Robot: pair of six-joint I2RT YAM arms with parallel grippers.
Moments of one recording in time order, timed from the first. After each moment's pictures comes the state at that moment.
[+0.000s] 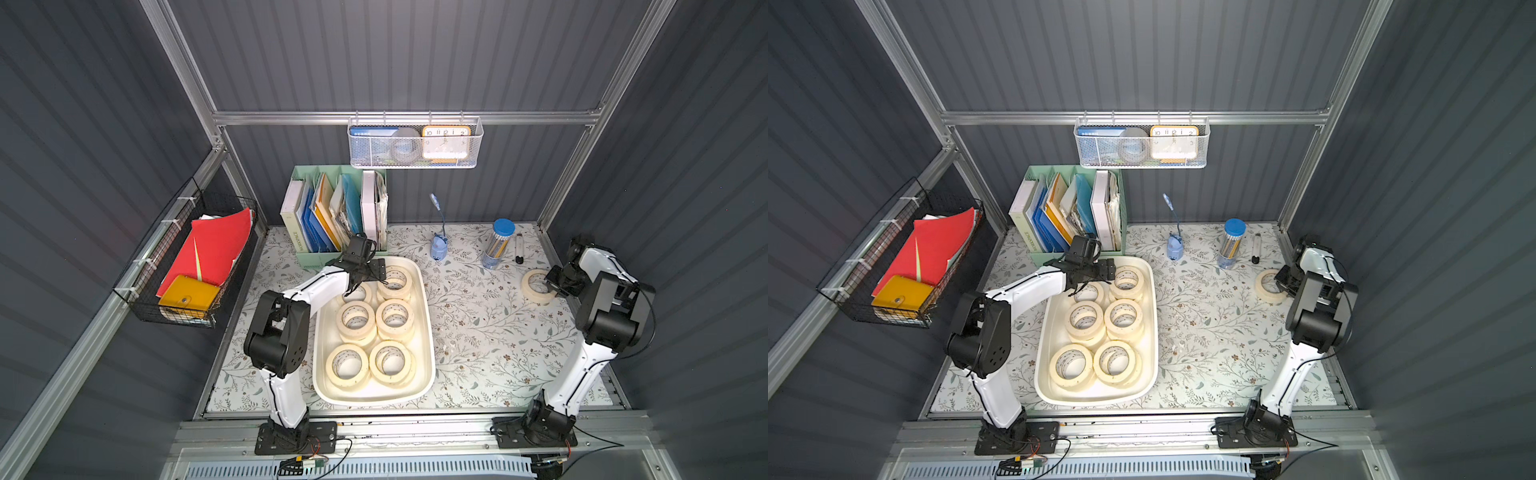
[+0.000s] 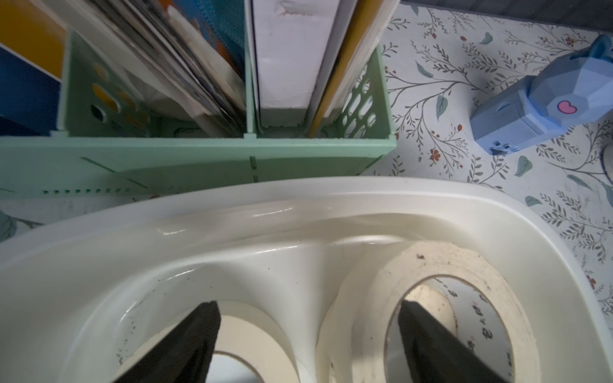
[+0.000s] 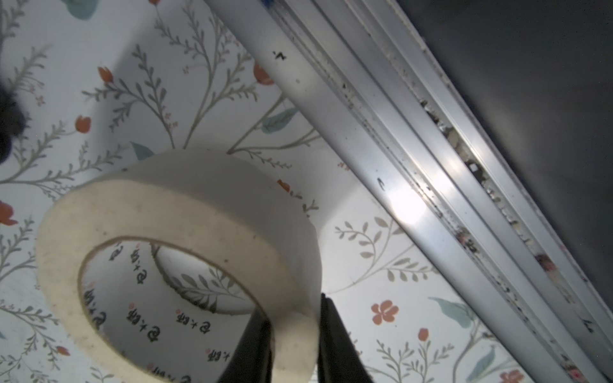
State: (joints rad) left arm -0.37 1.86 1.33 -0.29 -0.06 -0.34; right arm -0.44 2.06 1.59 -0.89 0.01 0.36
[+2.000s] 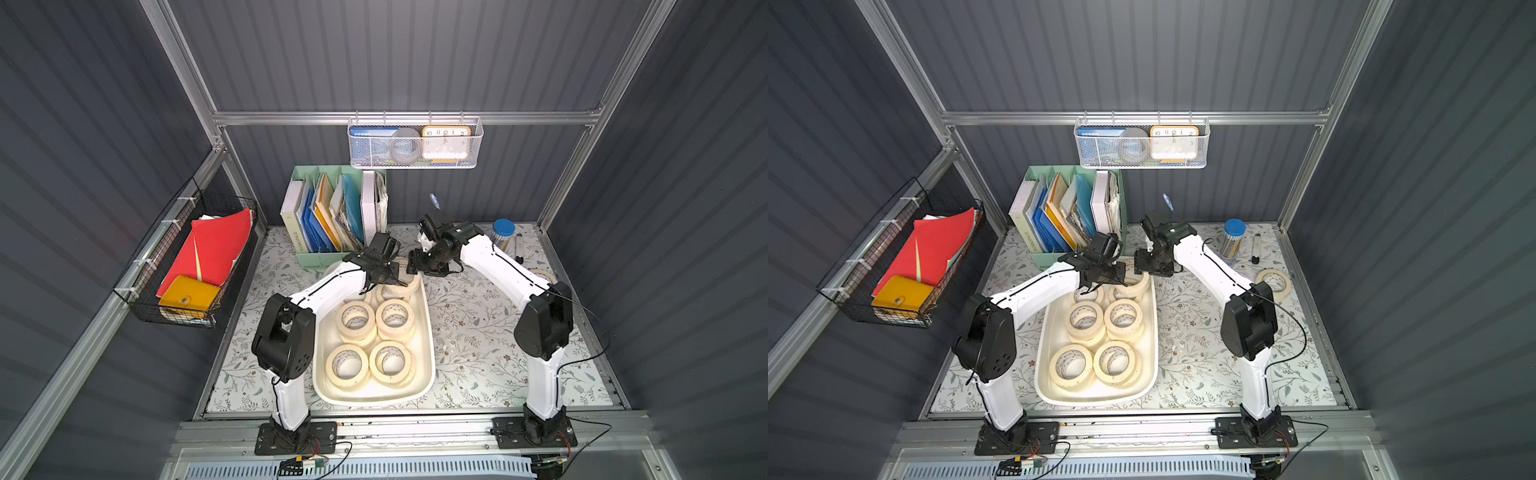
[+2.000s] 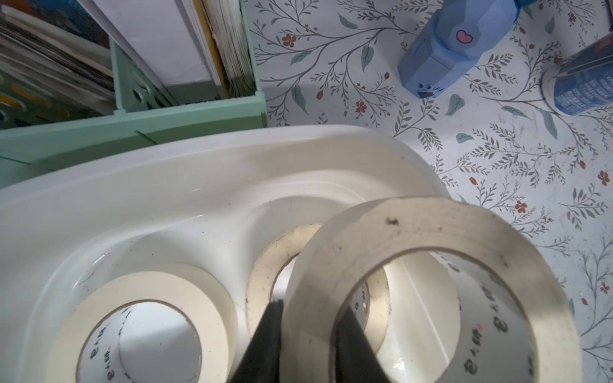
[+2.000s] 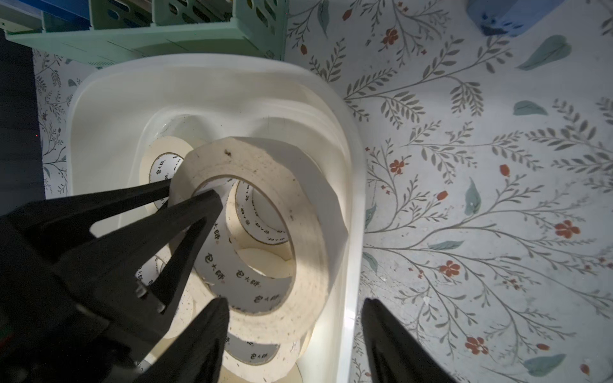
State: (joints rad) left arm -0.51 1.87 1.49 -0.53 -0.09 -0.33; right arm 0.55 2.04 1.94 -1.04 -0.17 0.51
